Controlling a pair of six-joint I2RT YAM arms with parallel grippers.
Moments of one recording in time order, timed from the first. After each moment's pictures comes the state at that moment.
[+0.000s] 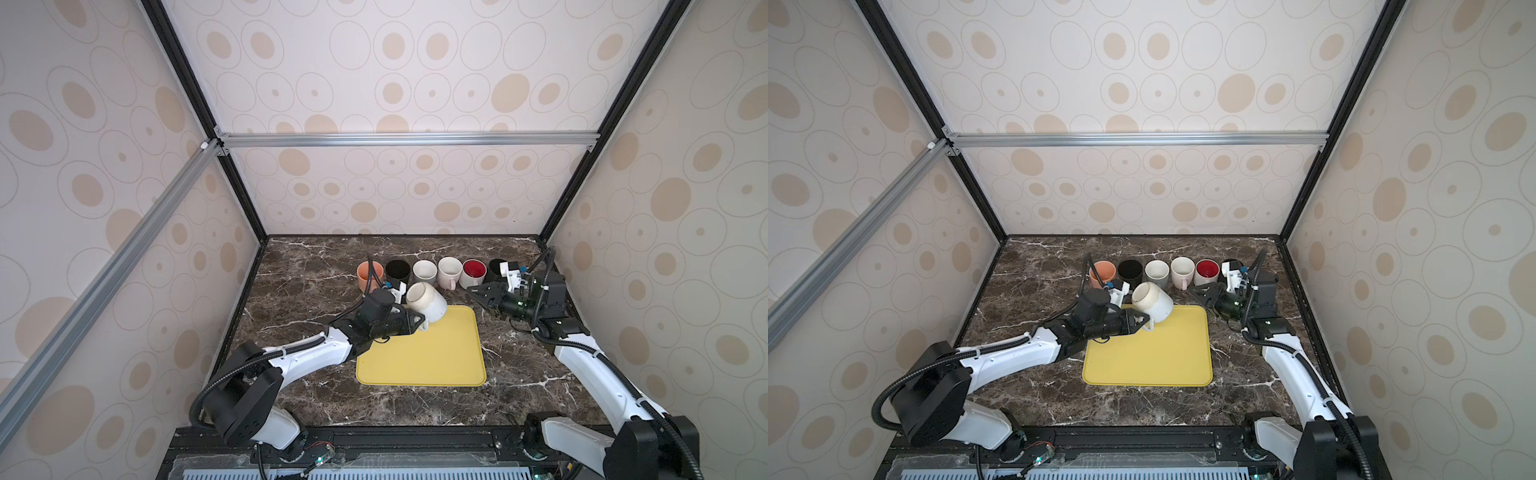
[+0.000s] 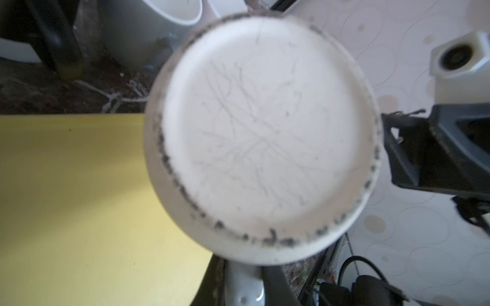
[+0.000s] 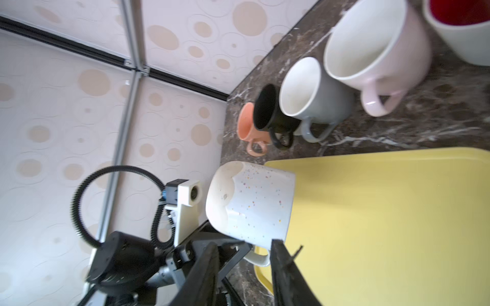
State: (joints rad) left arm -0.73 1.43 0.78 0.22 0.27 -0.86; right arm 0.08 1.09 0.74 -0.04 -0.82 0.89
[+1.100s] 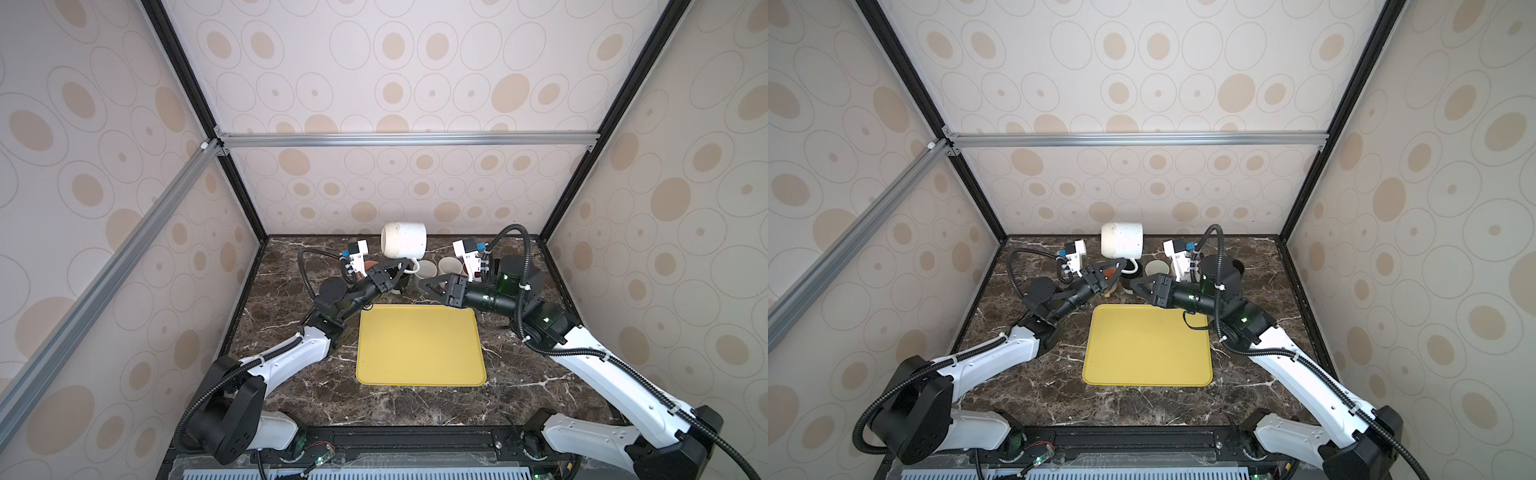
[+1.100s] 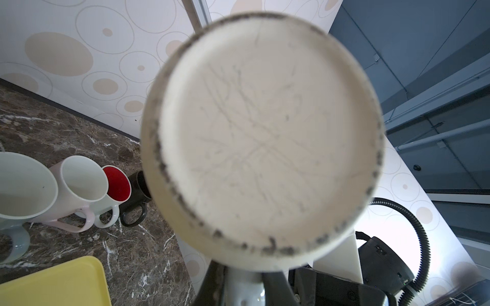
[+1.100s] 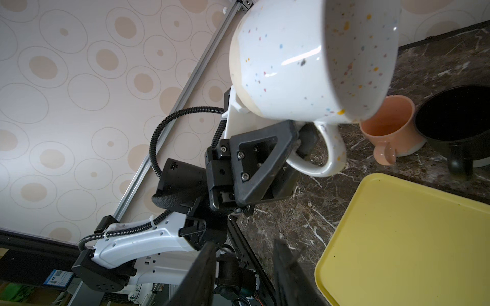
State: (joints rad) left arm -0.54 1.36 0.74 0.91 0.39 -1.27; right arm 0.63 1.12 1.10 -0.15 -0.51 0.81
